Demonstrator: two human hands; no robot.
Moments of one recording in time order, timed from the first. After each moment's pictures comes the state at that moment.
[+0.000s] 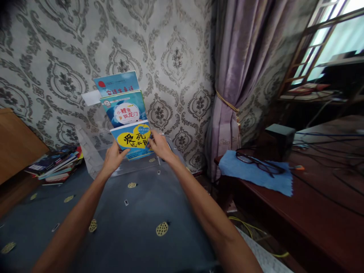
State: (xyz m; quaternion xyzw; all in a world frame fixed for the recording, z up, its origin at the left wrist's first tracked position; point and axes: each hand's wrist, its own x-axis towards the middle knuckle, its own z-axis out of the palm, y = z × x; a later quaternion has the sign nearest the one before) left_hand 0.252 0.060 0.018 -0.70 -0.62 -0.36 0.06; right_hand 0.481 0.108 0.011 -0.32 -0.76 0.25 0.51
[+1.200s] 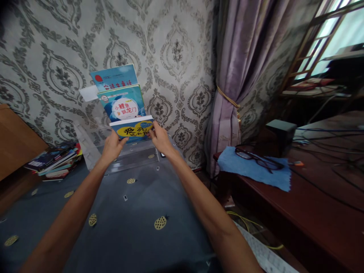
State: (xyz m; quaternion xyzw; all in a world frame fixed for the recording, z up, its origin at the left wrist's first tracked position) left_hand 0.260 0.075 0.038 -0.71 -0.58 -0.39 0.09; right_hand 0.485 0.111 0.015 -0.29 -0.74 0.22 0.56
